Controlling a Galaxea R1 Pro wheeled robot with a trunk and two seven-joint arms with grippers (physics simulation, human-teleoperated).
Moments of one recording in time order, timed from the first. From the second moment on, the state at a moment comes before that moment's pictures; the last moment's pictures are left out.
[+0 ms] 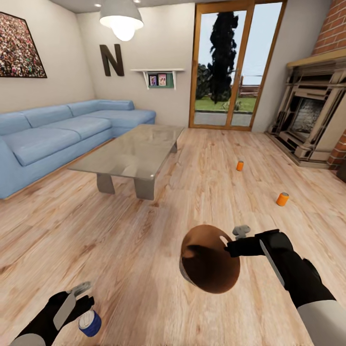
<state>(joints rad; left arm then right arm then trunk) -0.51 0.17 0.14 -0.53 0.46 0.55 0.25 -0.60 -0.23 0.12 -1.24 0.06 1.03 0.62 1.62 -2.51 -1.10</state>
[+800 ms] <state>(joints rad) -0.58 0.20 0.14 -0.44 0.46 0.48 0.22 -0.57 -0.33 0.11 -1.38 0.05 1.04 0.76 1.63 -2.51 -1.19</state>
